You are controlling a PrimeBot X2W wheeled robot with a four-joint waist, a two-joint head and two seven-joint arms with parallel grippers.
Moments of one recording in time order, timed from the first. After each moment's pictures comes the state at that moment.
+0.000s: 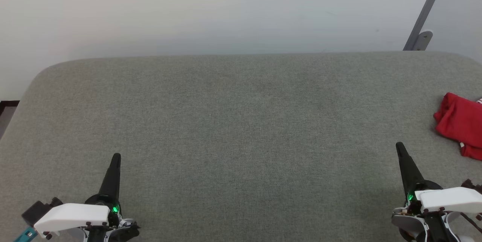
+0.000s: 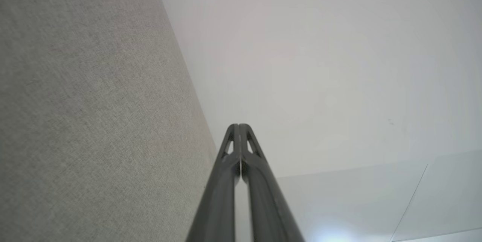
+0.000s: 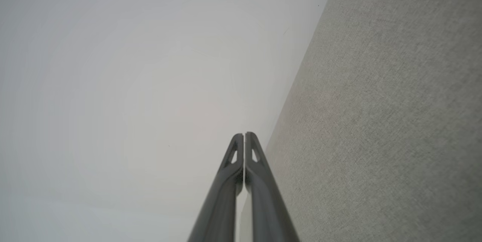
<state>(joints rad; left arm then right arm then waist) -0.06 0.07 0.09 0.23 -1.44 -0.13 0.06 -0.07 -0.08 -0.10 0.24 1.44 0.13 0.06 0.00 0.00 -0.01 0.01</state>
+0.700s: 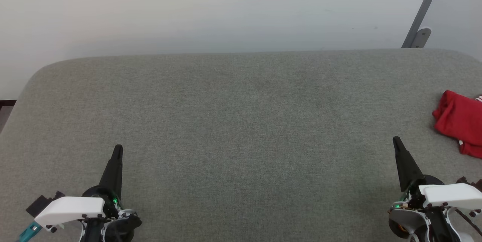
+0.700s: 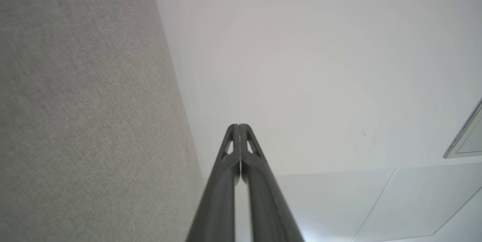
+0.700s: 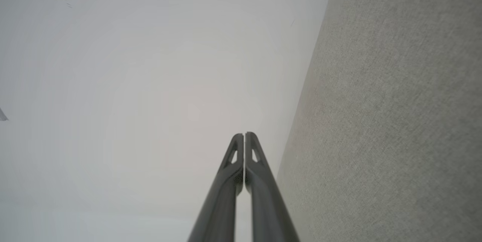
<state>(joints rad) -0.09 0.06 0.10 0.24 -1.57 -0.13 0.09 -0.09 -0.06 -0.11 0.24 1.56 0.13 0.10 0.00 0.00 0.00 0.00</state>
